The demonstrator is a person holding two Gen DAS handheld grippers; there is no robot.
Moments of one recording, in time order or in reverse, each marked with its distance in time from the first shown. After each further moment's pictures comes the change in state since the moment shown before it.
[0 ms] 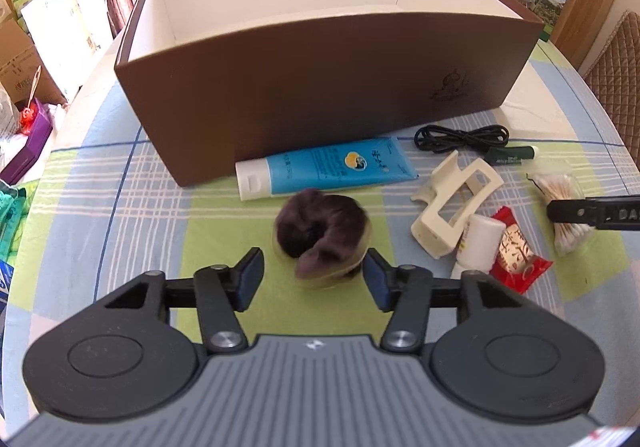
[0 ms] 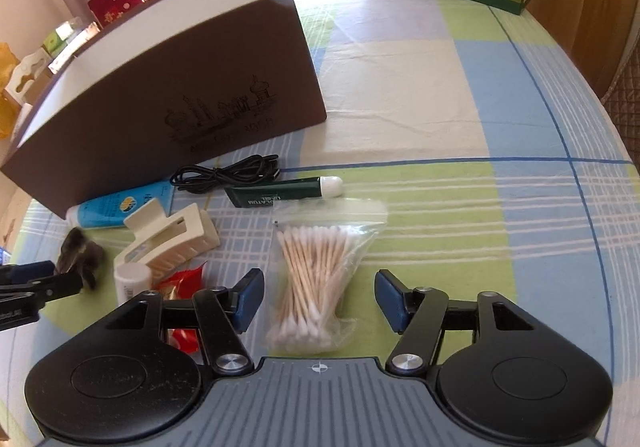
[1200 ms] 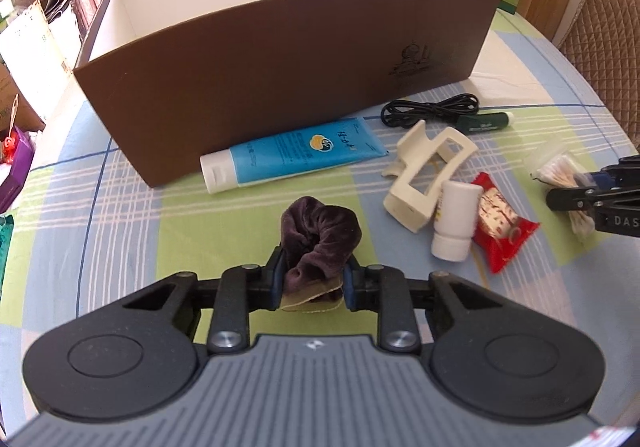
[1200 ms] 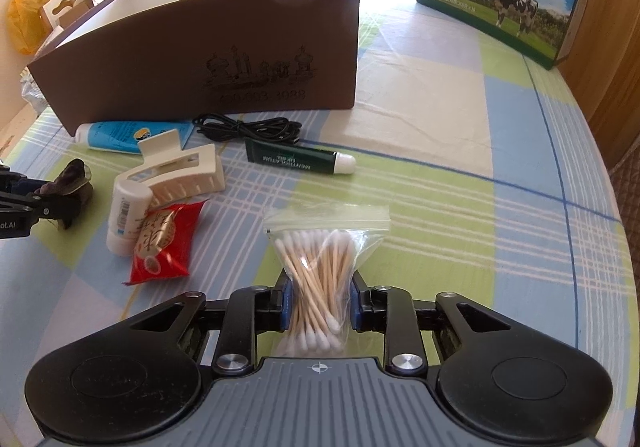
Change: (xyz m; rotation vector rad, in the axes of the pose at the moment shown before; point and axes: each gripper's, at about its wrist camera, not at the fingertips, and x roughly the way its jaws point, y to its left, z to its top) left arm -0.001 -0.014 -0.019 0.102 -0.012 -0.053; right arm -0.015 0.004 -0.037 -0.252 -0.009 -0.021
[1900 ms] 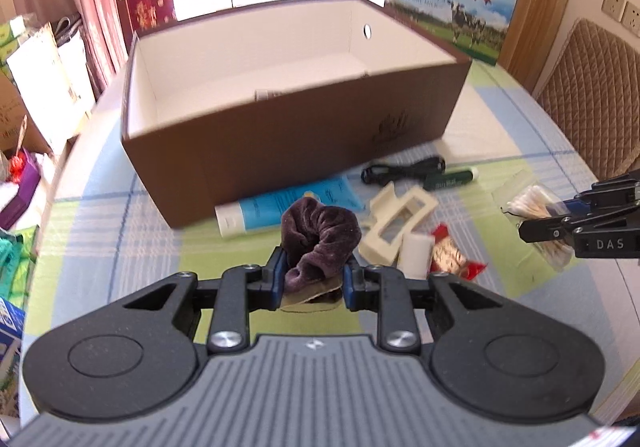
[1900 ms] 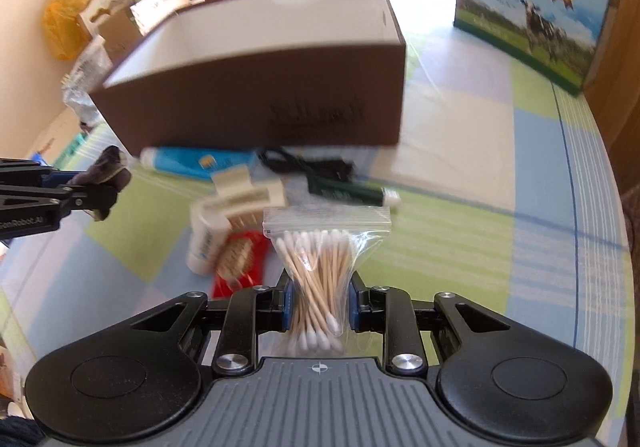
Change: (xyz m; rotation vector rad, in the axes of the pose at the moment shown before) left arm -0.061 0.001 0.017 -0.019 -0.133 -0.011; right arm -0.046 0.015 0.027 -0.042 -0.028 0.127
